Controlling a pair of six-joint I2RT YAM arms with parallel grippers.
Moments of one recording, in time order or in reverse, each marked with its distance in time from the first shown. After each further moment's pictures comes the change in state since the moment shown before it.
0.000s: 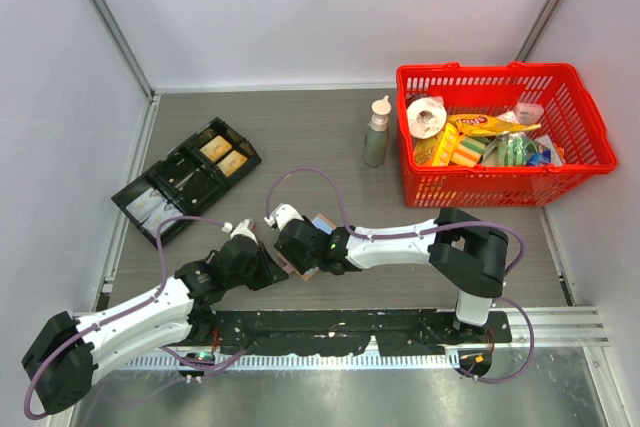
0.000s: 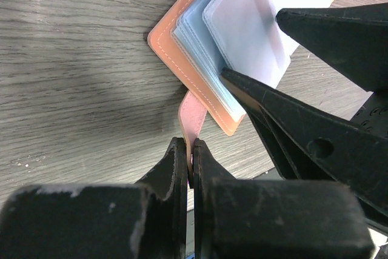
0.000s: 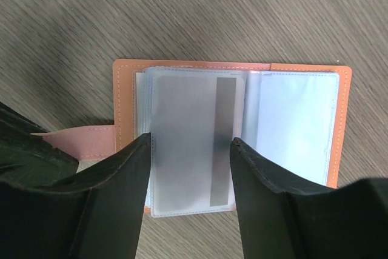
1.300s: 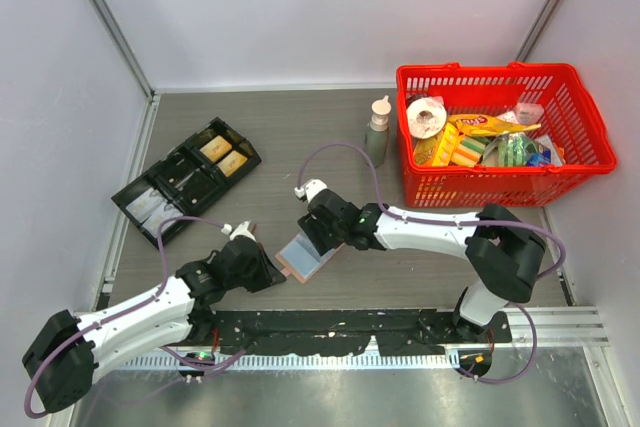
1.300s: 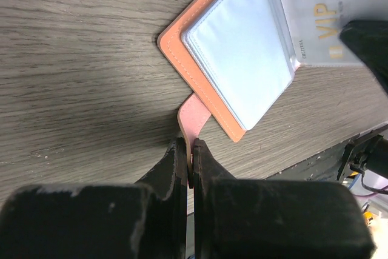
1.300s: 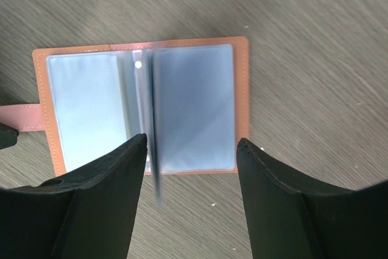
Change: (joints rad) left arm -0.001 0.013 0.003 -0.035 -0.011 0.007; right arm -0.179 -0.157 -0.066 -0.093 -0.142 0.010
